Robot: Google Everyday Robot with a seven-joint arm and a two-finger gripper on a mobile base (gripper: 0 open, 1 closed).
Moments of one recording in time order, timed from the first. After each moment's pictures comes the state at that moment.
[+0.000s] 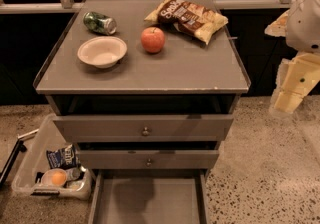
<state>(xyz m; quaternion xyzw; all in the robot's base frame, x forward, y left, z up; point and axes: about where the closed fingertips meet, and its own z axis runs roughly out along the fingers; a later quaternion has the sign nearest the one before) 0.438 -0.216 0.977 -0.60 0.78 -0.04 0.16</state>
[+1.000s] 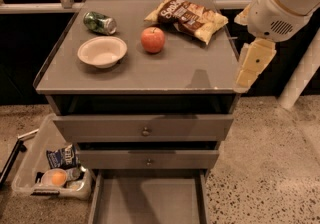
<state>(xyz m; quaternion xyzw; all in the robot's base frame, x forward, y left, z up) 0.520 -0.184 0.958 -0.61 0.76 -0.02 0.21</state>
